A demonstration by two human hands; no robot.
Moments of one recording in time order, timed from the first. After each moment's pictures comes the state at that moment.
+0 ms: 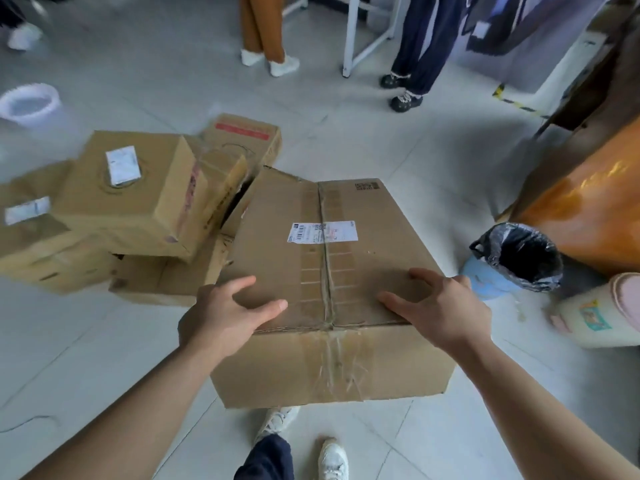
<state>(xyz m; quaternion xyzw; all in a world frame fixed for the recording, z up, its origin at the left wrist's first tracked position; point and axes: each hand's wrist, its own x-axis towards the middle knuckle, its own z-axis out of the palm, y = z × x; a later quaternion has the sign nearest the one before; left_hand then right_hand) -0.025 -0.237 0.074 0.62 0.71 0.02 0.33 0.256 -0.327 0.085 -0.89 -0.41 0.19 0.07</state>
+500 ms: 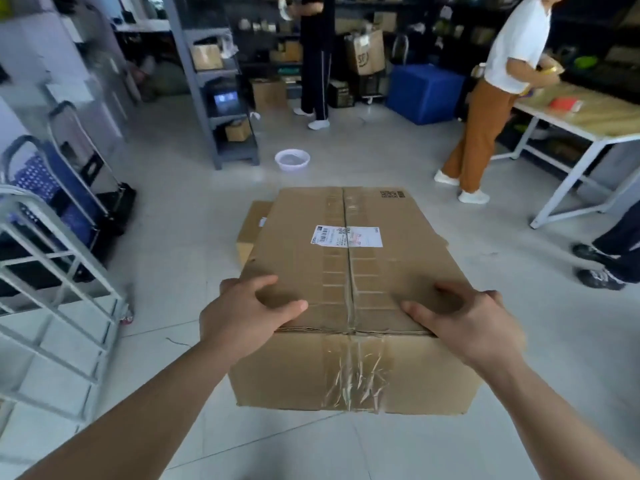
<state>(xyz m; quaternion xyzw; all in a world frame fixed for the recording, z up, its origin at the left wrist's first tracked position) -0.242 -0.333 0.256 0.46 0.84 0.21 0.19 0.042 -0.254 0.270 -0.72 -0.66 0.16 0.12</state>
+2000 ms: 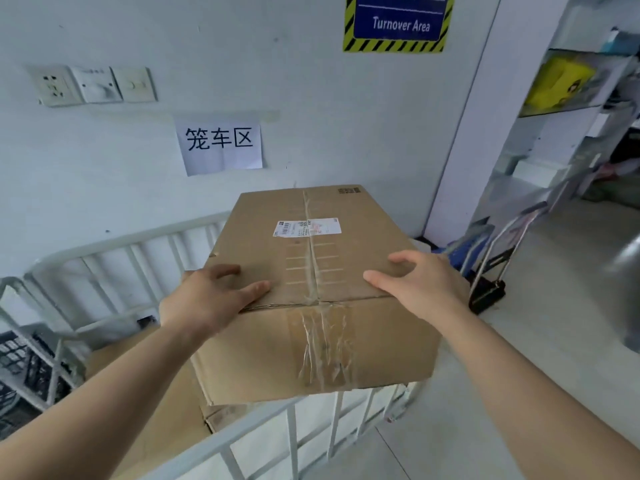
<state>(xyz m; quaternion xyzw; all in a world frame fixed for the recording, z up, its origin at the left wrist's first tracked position) -0.911 -0.583 0.342 -0.21 0.92 0.31 -0.06 -0.949 -0.289 0.357 -0.08 -0.96 0.25 0.06</state>
